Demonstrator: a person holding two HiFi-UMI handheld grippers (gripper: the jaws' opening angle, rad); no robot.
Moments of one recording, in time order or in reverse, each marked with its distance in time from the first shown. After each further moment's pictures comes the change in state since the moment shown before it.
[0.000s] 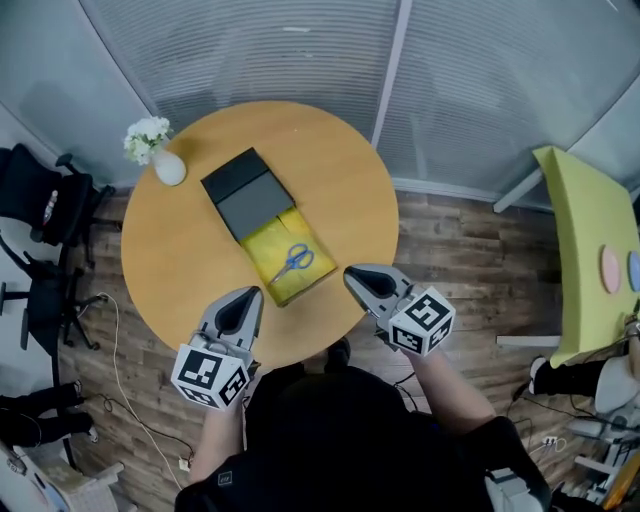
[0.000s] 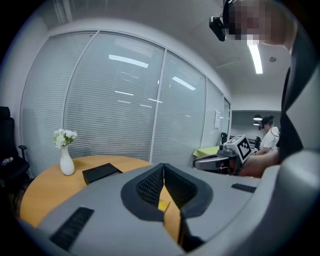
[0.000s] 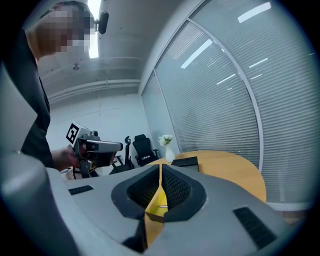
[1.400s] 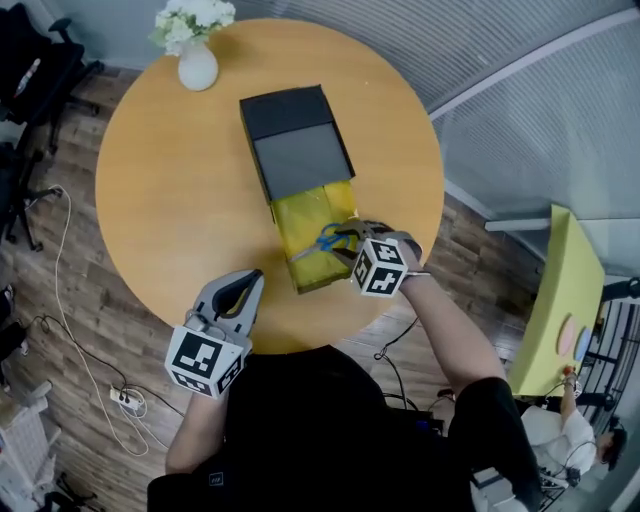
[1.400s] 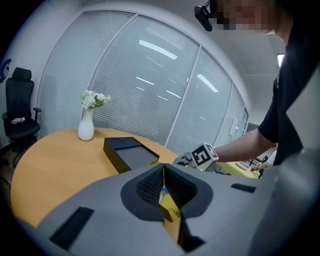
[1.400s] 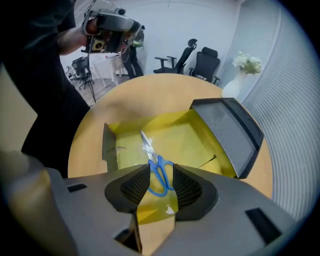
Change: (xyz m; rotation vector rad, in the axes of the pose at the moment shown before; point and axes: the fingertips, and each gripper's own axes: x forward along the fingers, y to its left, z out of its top) left arm -0.006 0.128 -0.103 -0.256 0.080 0.067; right arm 0.184 -0.062 -0.198 -0.838 1.015 0.417
